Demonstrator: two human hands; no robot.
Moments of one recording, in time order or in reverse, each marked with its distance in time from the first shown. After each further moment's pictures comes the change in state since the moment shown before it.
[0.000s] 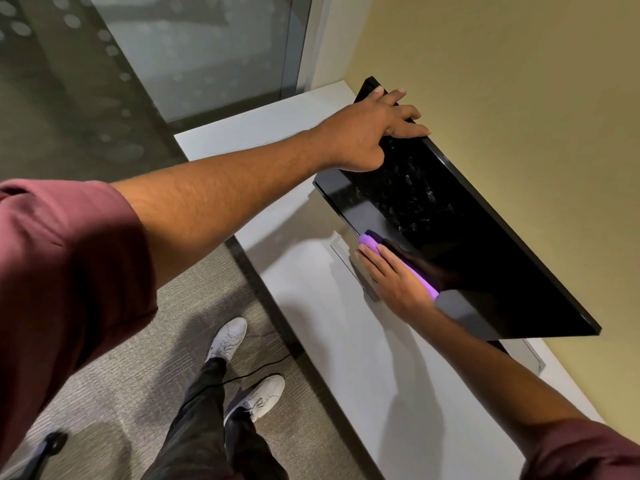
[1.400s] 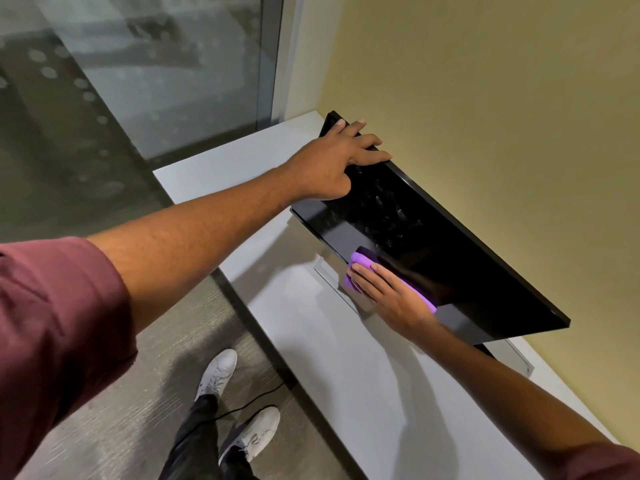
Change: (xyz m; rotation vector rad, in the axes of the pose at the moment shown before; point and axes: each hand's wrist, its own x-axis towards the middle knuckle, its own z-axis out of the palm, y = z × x) left_hand -0.007 0.005 0.003 -0.007 0.057 0.004; right_hand -0.030 0.021 -0.003 -0.035 0.171 0.035
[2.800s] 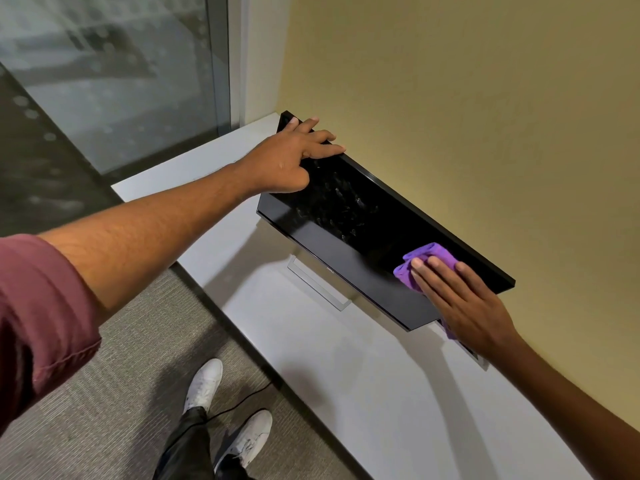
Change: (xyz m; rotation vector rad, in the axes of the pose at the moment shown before) left_hand 0.002 0.007 -0.008 -0.102 -0.044 -0.041; right_hand -0.165 0.064 -0.056 0.004 0.050 0.331
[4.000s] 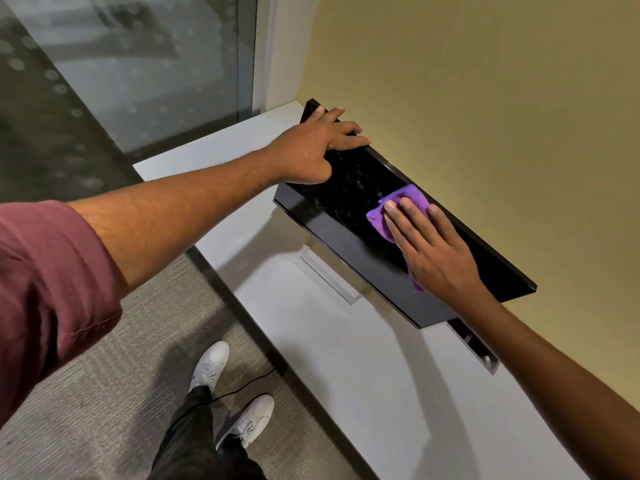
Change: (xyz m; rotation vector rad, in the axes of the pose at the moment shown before) left_hand -0.001 0.000 0.001 0.049 -0.026 0.000; right_hand 0.113 -0.008 -0.019 -0.016 0.087 0.018
